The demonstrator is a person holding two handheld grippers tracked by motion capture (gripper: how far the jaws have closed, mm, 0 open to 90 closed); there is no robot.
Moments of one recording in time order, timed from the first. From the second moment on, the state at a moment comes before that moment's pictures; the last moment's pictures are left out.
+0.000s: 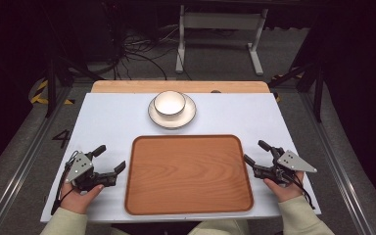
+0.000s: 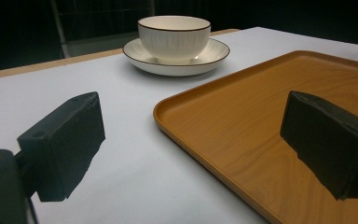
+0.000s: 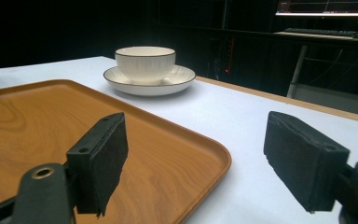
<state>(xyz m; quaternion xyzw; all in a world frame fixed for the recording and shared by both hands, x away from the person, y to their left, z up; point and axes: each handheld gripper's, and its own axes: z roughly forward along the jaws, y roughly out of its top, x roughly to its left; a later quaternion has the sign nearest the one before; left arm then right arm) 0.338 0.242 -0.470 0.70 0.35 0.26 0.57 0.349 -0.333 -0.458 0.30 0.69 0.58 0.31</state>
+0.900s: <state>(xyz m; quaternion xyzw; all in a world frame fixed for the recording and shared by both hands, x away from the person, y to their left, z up) 0.334 0.248 -0.446 0.69 0.37 0.26 0.57 0.350 -0.335 -0.458 0.31 0.68 0.59 0.30</state>
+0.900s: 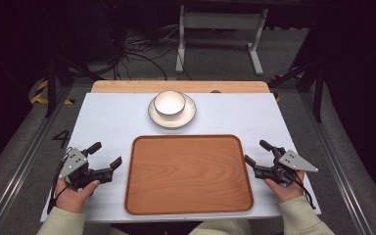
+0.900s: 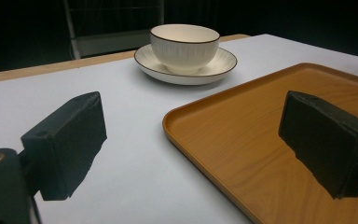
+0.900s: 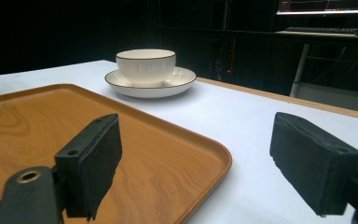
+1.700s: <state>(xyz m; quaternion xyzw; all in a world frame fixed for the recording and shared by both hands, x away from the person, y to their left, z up) 0.327 0.238 -0.416 0.69 0.37 0.26 0.56 0.351 -0.338 -0.459 0.31 0.68 0.60 0.29</state>
